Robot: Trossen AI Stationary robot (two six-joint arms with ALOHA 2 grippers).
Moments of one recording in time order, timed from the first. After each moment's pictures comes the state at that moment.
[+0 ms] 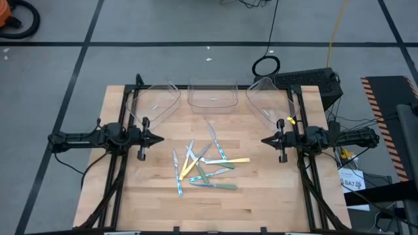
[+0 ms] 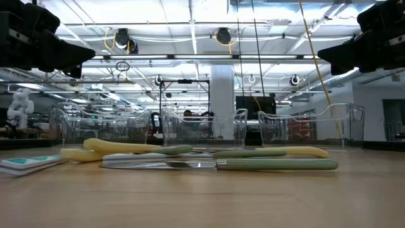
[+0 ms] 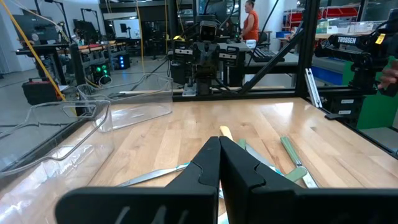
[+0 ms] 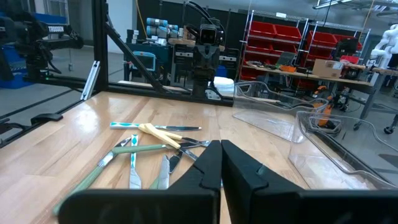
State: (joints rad) left arm 0.03 0.03 0.01 0.02 0.08 0.05; right arm 0.11 0.04 0.02 0.01 0.10 -0.12
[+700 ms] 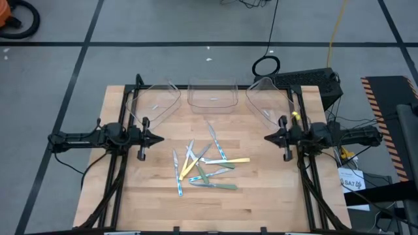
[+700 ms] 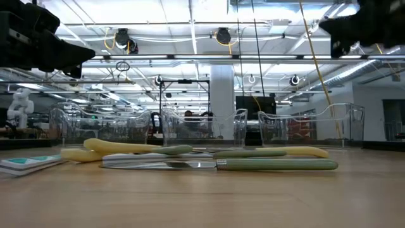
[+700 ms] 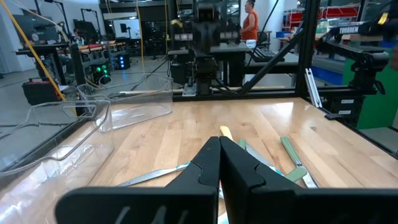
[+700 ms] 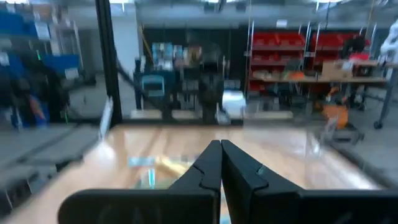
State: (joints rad) left arm 0.03 0.03 0.01 0.02 0.08 0.05; right arm 0.11 0.15 0.14 0.06 0.08 0.01
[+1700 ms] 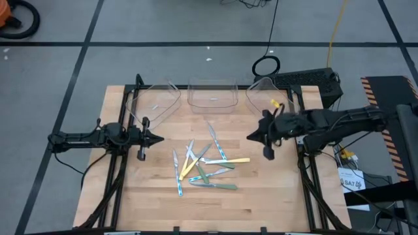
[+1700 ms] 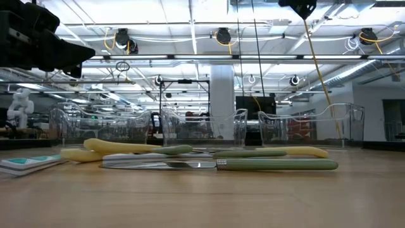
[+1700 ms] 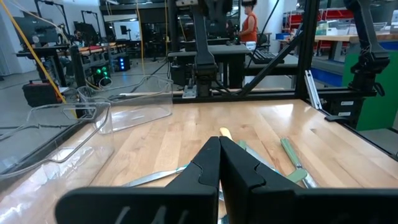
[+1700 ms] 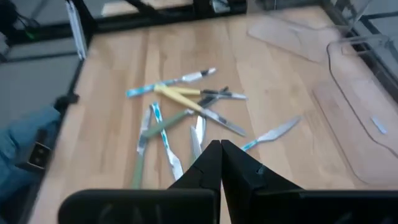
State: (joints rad) left arm 0.03 0.03 0.01 0.03 0.08 0.05; right arm 0.18 1.03 1.04 -0.66 0.16 0.23
